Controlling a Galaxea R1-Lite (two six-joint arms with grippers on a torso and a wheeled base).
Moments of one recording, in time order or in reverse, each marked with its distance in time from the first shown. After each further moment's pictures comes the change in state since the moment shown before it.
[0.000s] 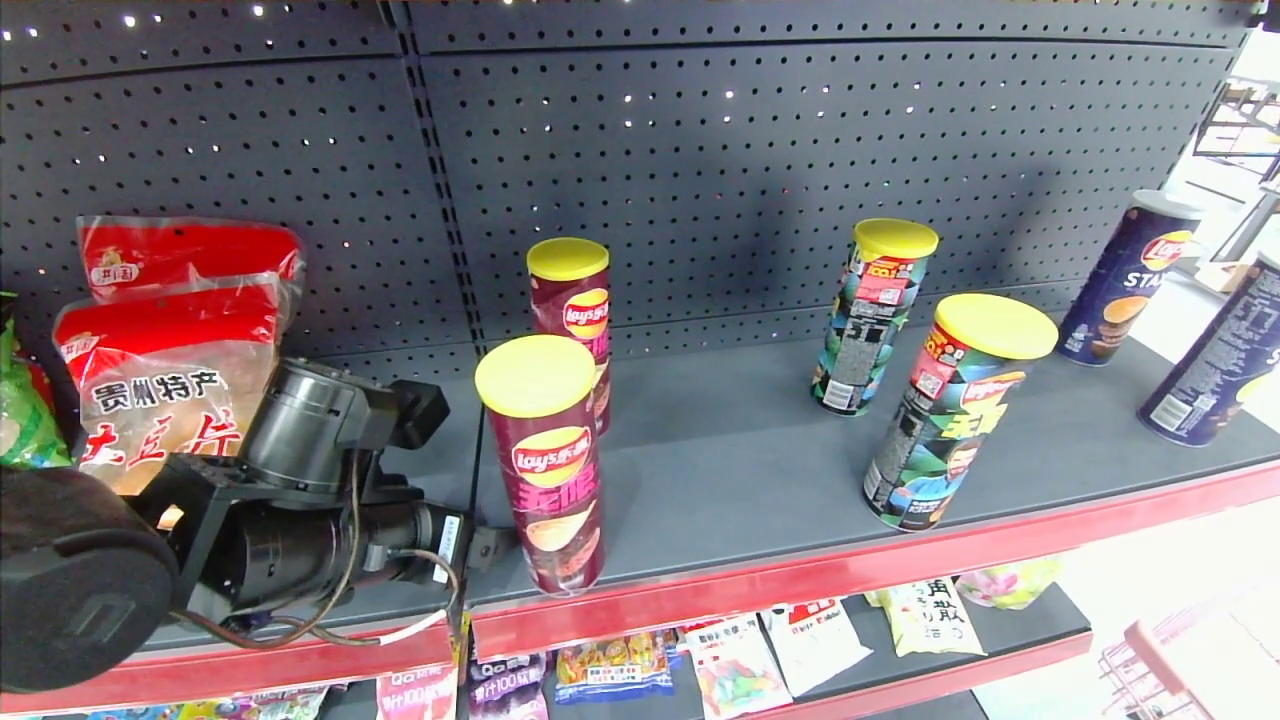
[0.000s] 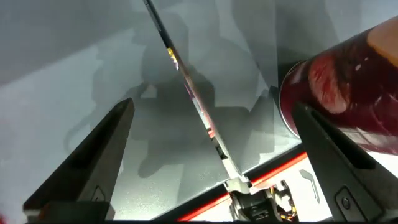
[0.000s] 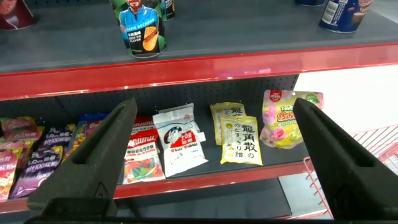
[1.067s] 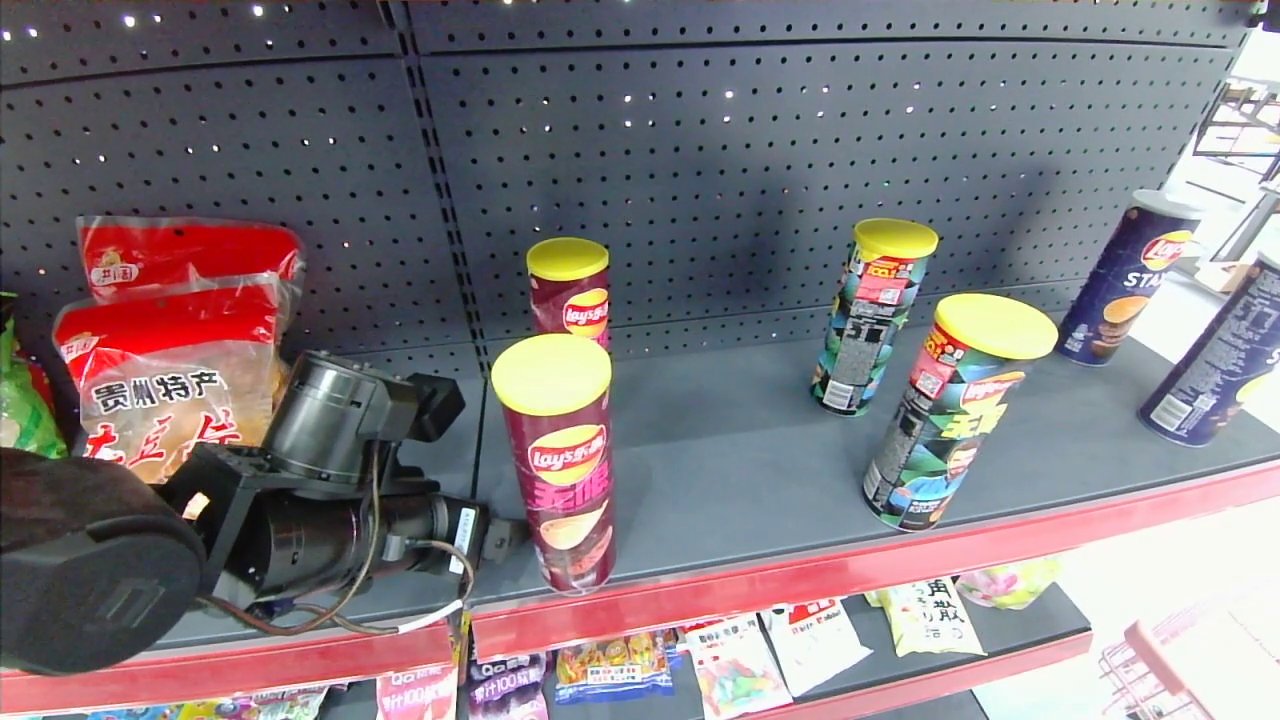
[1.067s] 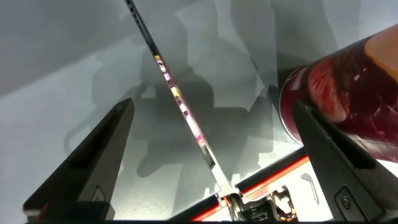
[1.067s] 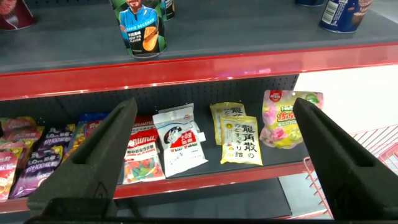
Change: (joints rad) left arm -0.016 0.030 -0.034 0.000 0.001 -0.002; right arm 0.000 0.000 0.000 0.000 0.000 0.000
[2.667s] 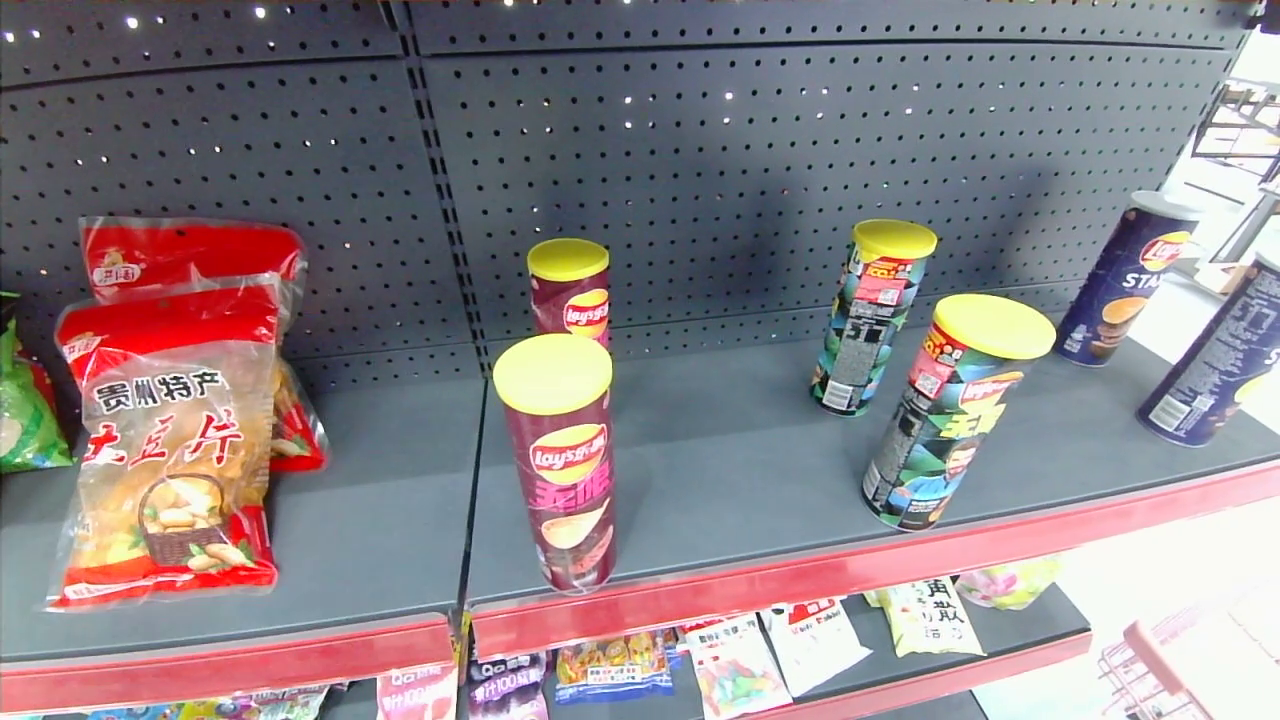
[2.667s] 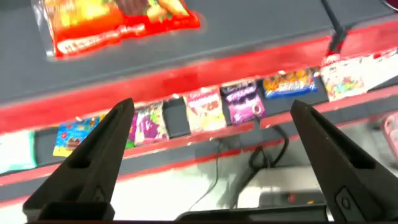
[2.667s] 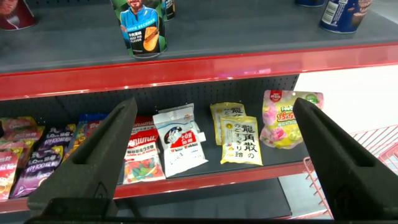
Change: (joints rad) left arm 0.512 -1.191 0.410 0.503 -0.124 0.242; right arm 0.000 0.000 0.000 0.000 0.000 0.000
